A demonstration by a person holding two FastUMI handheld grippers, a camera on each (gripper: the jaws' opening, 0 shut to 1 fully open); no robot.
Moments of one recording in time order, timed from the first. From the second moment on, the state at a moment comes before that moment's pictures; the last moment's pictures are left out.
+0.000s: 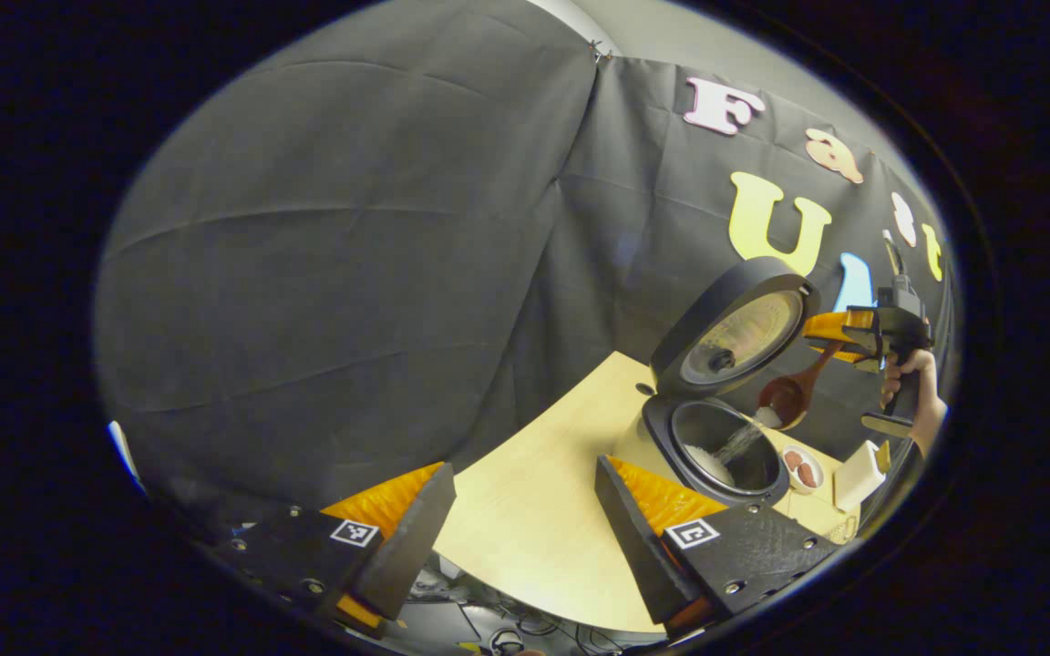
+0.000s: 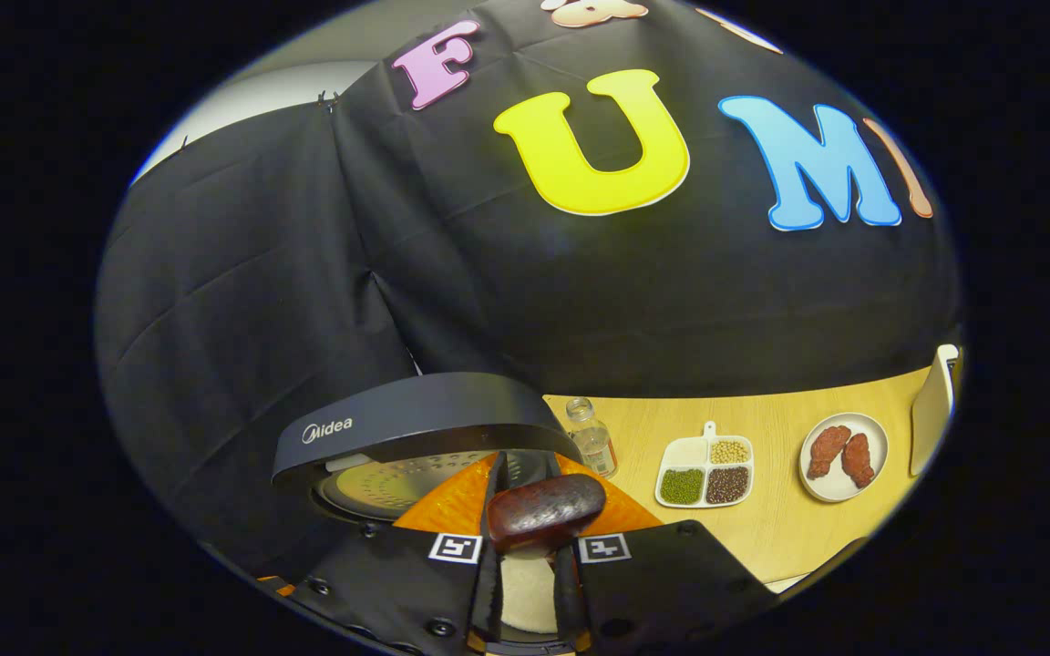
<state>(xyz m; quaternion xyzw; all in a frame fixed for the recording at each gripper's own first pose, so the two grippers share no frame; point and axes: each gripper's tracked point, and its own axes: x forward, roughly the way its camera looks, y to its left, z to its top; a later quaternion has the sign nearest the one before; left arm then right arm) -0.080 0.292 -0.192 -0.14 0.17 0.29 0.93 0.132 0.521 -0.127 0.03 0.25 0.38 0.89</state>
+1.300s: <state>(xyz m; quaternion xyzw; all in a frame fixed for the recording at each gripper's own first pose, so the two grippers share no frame) -0.047 0.230 -0.202 -0.11 0.20 0.22 0.95 0.097 0.481 -0.090 -0.04 0.14 0.42 0.89</state>
